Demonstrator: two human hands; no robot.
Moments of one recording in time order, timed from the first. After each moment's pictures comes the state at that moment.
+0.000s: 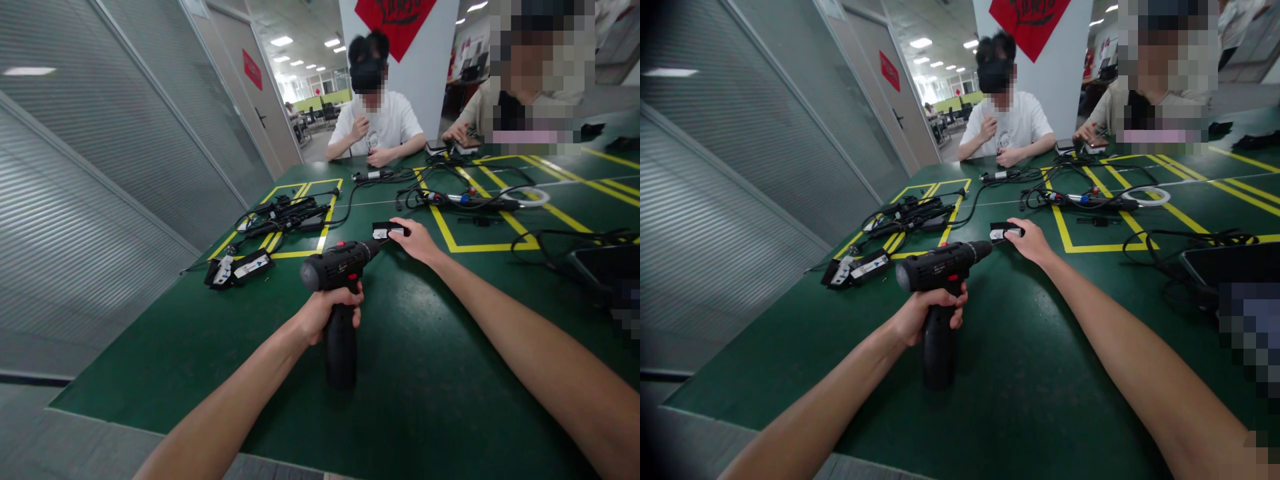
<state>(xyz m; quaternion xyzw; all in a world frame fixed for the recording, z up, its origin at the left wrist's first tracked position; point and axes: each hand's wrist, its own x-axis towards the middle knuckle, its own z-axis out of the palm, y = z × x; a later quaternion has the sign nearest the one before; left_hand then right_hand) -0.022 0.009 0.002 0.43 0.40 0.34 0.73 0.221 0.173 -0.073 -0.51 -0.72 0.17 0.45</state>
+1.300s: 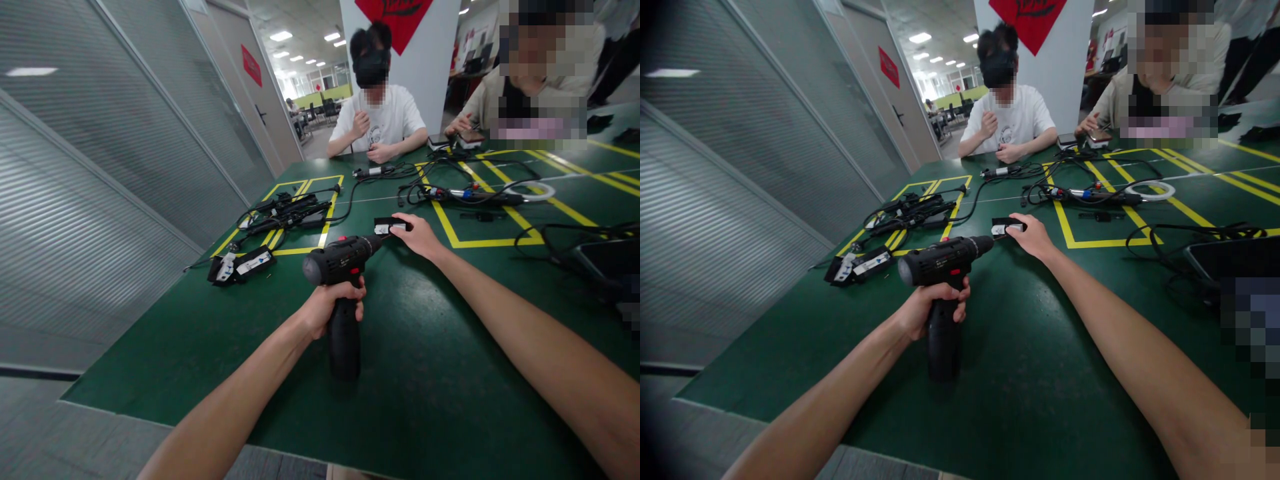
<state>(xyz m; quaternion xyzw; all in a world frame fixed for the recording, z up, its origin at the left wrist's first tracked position) -0.019 0.009 0.003 0.43 0.41 0.35 0.73 0.222 0.175 -0.072 -0.51 -0.71 0.17 0.46</state>
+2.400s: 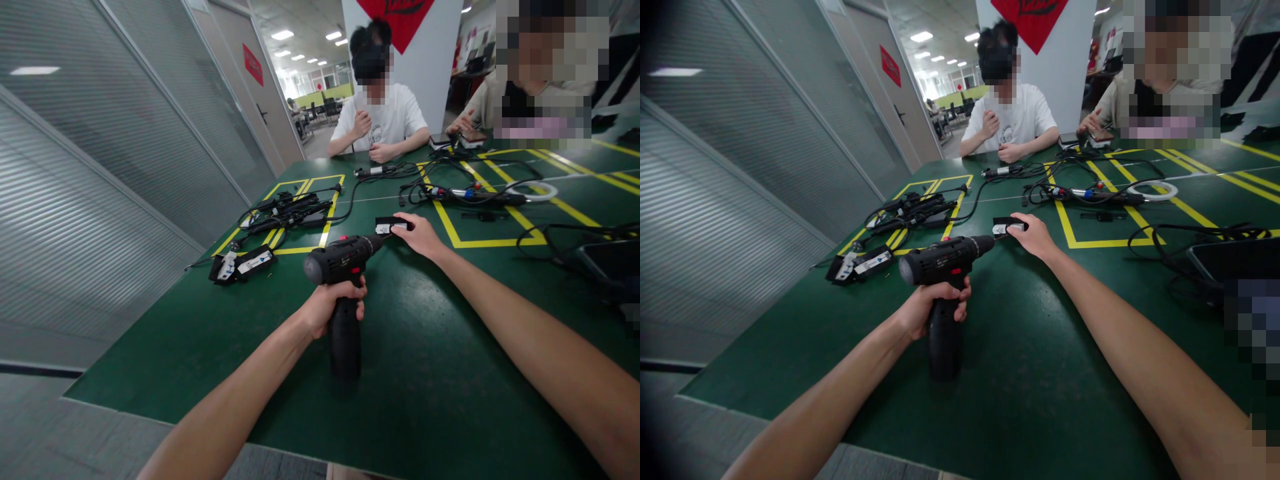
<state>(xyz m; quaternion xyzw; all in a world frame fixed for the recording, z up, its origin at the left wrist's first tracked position) -0.020 0.010 0.001 0.43 0.41 0.35 0.73 0.222 0.177 -0.075 -0.51 -0.70 0.18 0.46</state>
